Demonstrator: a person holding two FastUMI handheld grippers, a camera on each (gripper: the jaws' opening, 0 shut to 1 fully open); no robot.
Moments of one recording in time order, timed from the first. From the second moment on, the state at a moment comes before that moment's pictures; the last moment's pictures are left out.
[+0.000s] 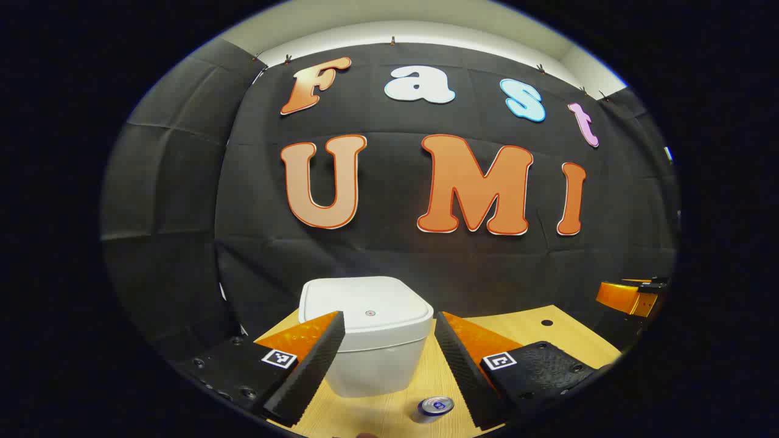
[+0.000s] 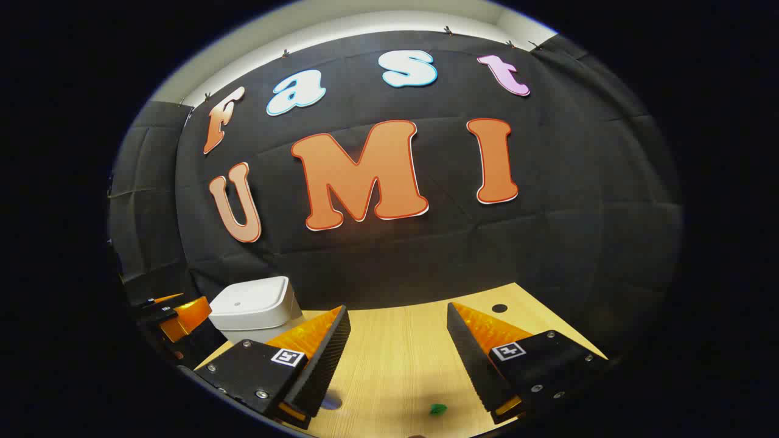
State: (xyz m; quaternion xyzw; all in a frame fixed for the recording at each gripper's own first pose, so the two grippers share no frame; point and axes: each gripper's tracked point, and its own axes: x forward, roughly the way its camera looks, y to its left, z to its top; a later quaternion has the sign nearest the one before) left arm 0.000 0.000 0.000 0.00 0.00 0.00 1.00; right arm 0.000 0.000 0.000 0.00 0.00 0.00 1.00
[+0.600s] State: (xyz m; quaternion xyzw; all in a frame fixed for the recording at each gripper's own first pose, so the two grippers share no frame) left arm 0.006 -0.024 0.014 -0.03 -0.02 -0.01 1.00; right arm 0.004 -0.007 0.025 -0.03 -0.03 0.01 1.00
